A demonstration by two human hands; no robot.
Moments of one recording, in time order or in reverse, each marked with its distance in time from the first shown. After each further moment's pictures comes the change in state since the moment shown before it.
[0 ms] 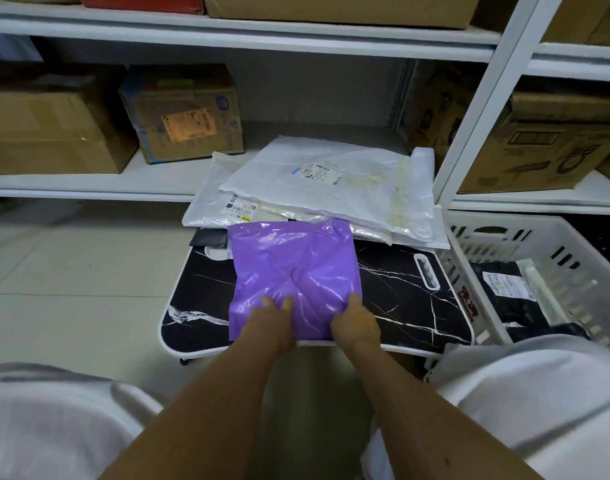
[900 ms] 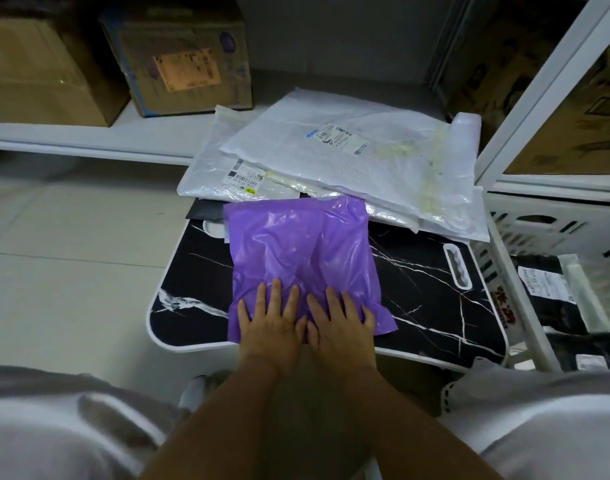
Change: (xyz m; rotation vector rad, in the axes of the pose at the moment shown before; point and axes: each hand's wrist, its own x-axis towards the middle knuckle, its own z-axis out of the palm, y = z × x) left_hand 0.024 -0.004 0.052 0.053 0.273 -0.047; right_hand 0.019 0.010 0.054 -0.634 0.044 -0.475
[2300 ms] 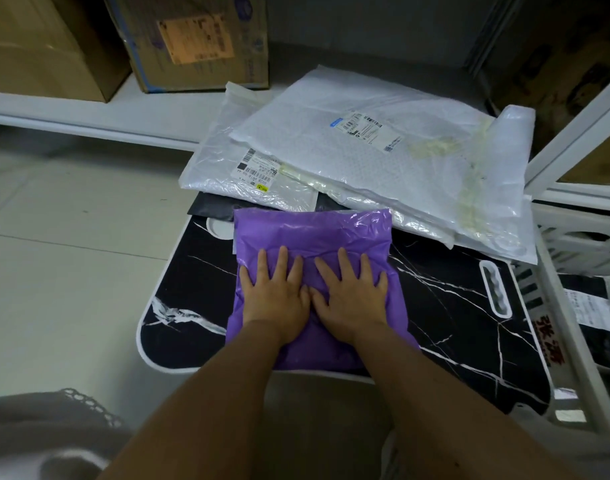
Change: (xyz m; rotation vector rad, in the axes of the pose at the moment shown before) left_hand 0.081 -0.018 -0.023 -0.049 0.023 -0.014; right_hand 0.098 0.009 -0.012 -0.026 -0.074 -0.103
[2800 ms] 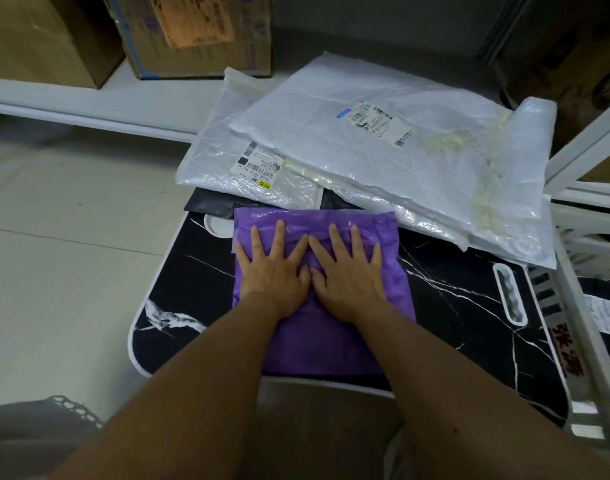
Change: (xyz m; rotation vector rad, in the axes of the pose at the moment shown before) left_hand 0.043 -0.012 -0.004 0.052 0.011 -0.003; right_hand 0.044 0.000 0.001 -0.021 0.080 -0.111
